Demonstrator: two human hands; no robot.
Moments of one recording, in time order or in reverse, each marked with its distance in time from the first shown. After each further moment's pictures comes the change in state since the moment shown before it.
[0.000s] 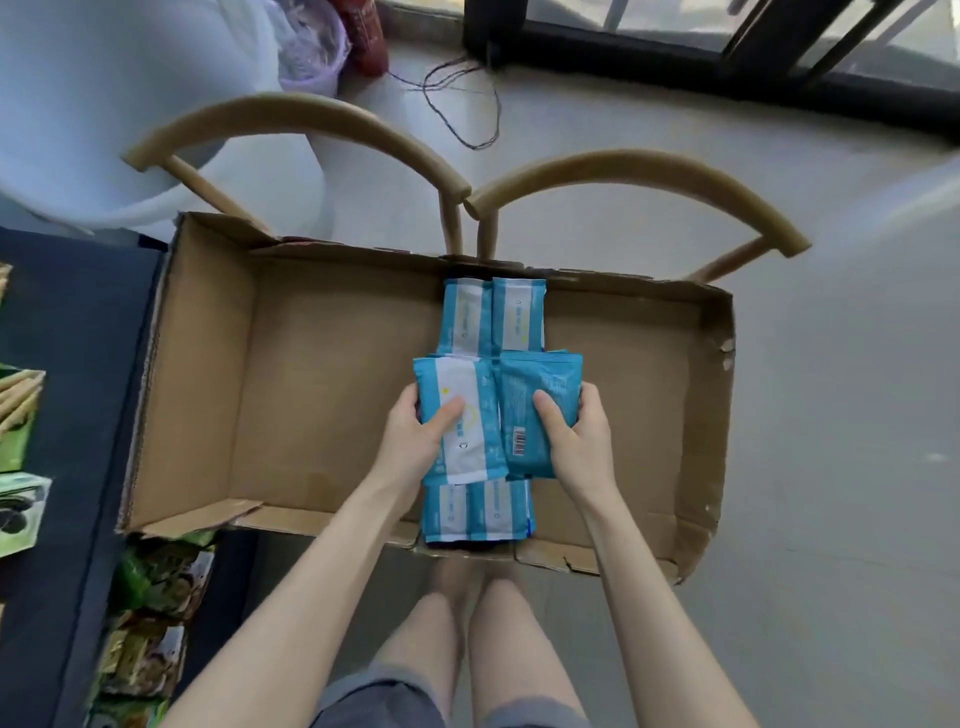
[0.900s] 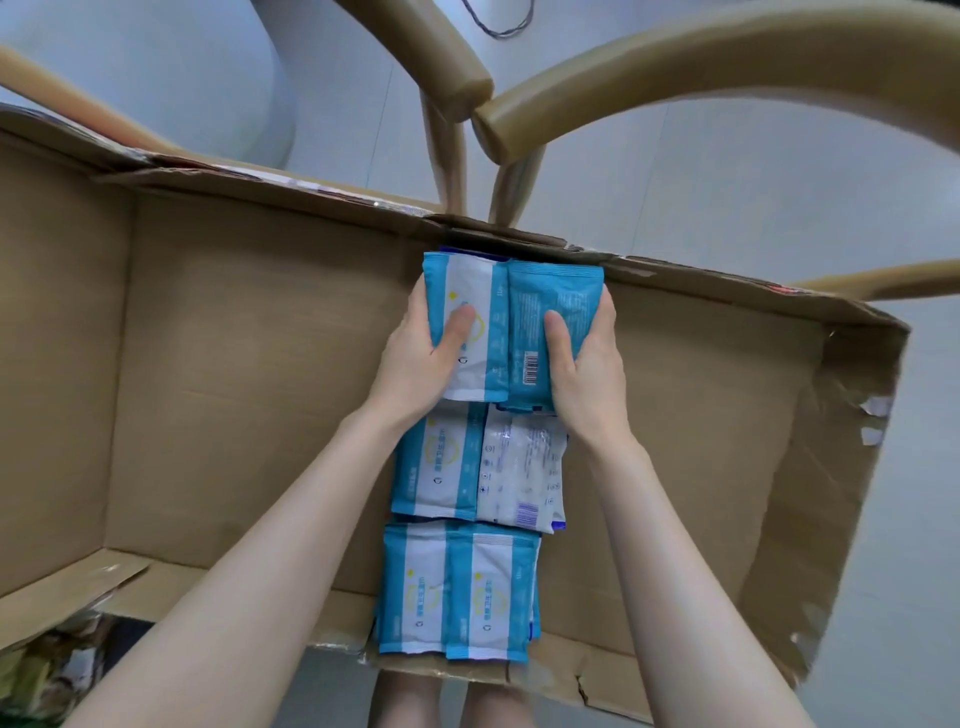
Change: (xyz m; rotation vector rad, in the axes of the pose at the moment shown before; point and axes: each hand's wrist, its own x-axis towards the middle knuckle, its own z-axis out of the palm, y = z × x) left_hand 0.232 -0.038 0.021 0.438 -0.026 0.245; right_hand 0.216 0.080 0.056 -0.464 -0.025 -0.103
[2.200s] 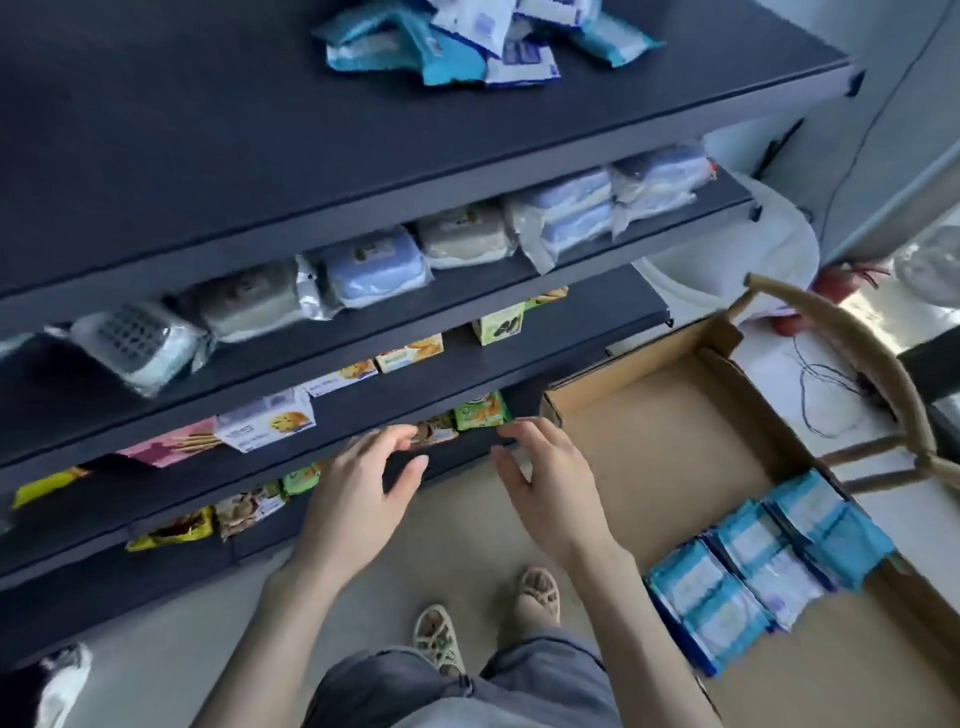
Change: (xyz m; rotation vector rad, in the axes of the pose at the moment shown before) left_hand -0.713 -0.113 -0.272 0.183 1.033 -0.080; right_hand -0.616 -0.223 0.133 -0.450 -0.577 -1.270
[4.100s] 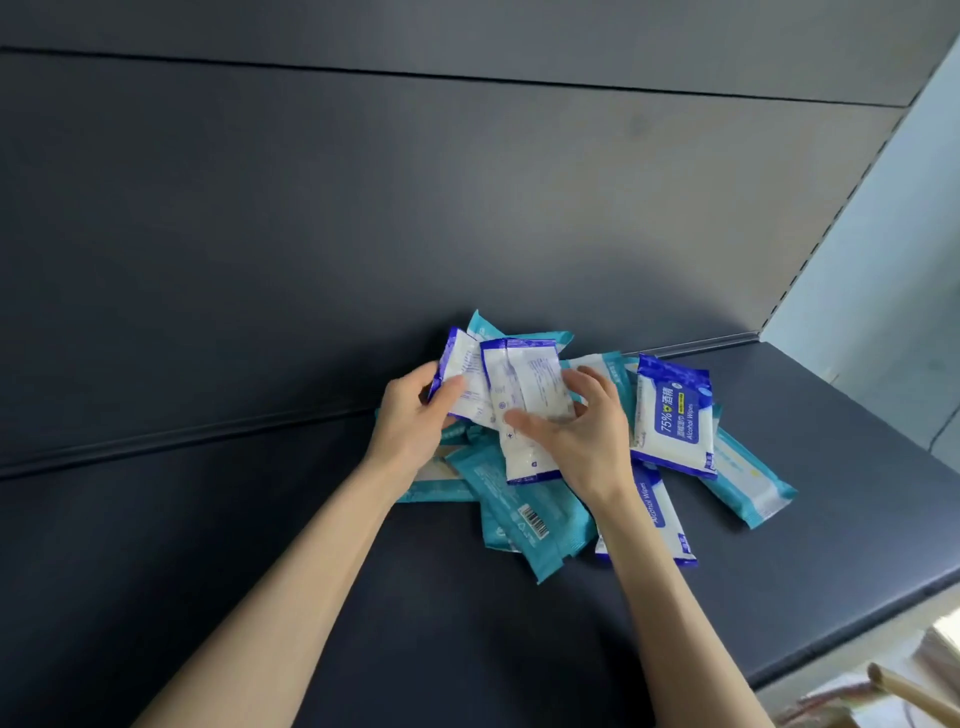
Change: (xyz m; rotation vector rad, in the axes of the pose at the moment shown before) left_hand 0.478 0.041 -0.147 -0.833 0.231 0.049; right_hand 0.495 -0.081 -0.069 0.370 0.254 0.042
